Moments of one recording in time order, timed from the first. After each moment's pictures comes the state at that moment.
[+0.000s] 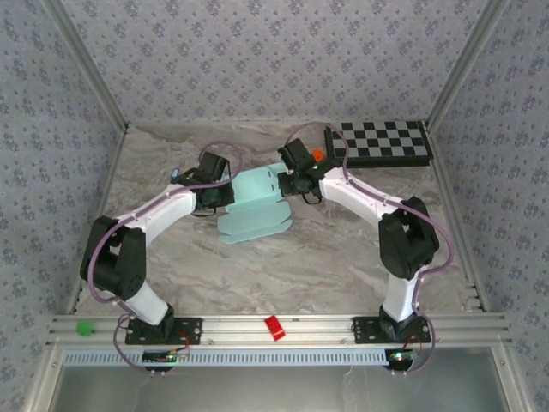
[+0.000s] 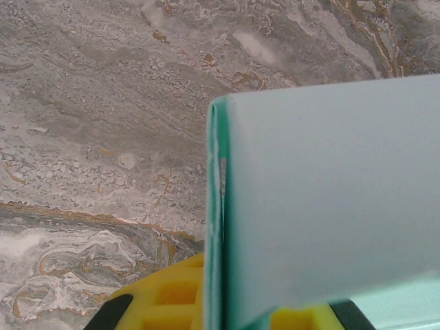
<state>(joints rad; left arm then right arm) -0.44 1.60 1.11 -0.51 -0.08 -0.54 0.64 1.84 1.48 -0.61 0.14 0.33</state>
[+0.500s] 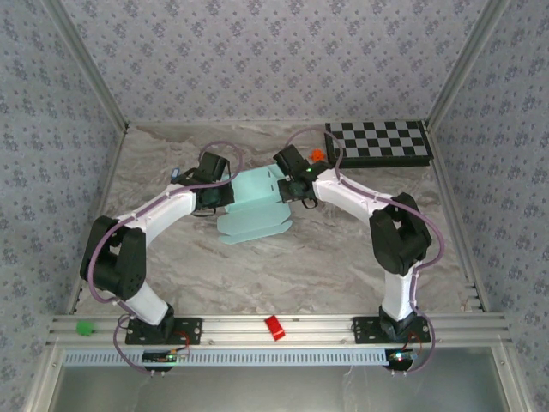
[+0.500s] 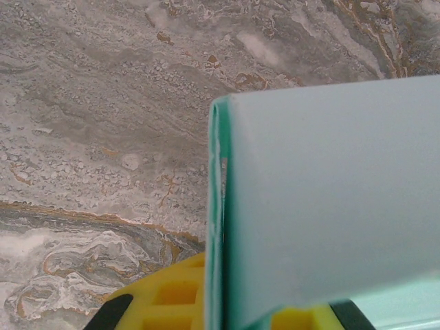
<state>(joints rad) -0.44 1.60 1.11 -0.51 -0.08 -0.54 0.66 1.89 1.48 -0.65 0.20 0.33</state>
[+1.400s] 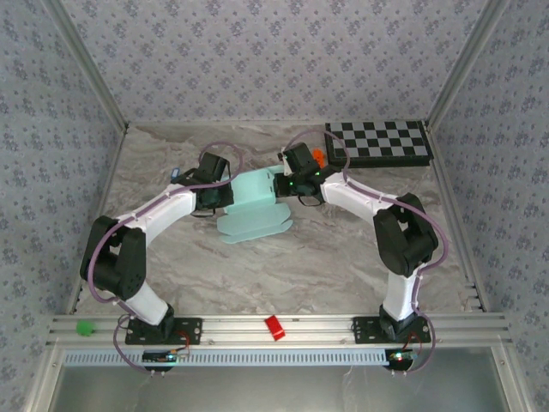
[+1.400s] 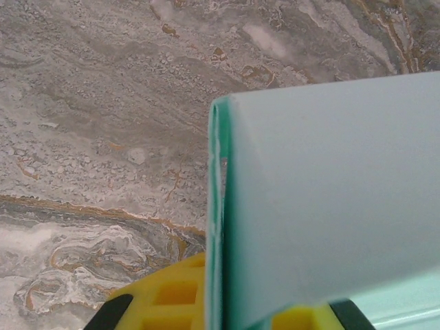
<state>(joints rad) -0.44 1.60 1.11 -0.52 -0.09 -0.53 0.60 1.85 1.37 -0.34 -0.13 0.41</state>
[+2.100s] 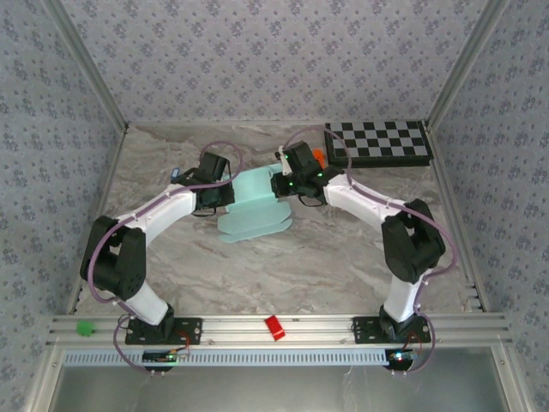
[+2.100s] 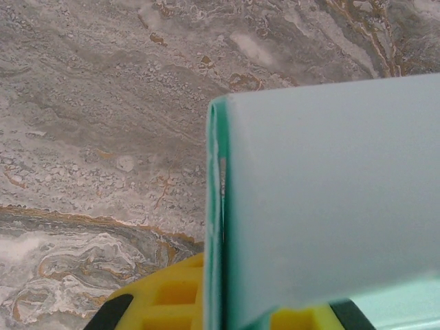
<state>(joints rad) -0.44 1.60 1.11 -0.50 -0.08 -0.53 0.62 1.77 1.35 -0.36 -0.12 0.35</state>
